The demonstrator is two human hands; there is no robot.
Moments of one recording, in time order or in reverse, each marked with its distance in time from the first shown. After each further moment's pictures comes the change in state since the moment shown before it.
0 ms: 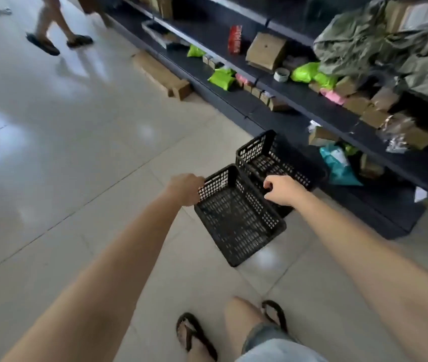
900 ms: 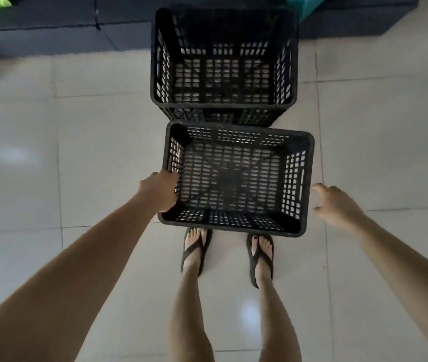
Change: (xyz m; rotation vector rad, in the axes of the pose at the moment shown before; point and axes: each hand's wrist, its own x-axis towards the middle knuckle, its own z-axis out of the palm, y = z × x) left_hand 0.465 -0.056 0.150 0.469 -0.355 0.540; right_hand 0.201 0.067 0.280 0.555 -0.129 0.946
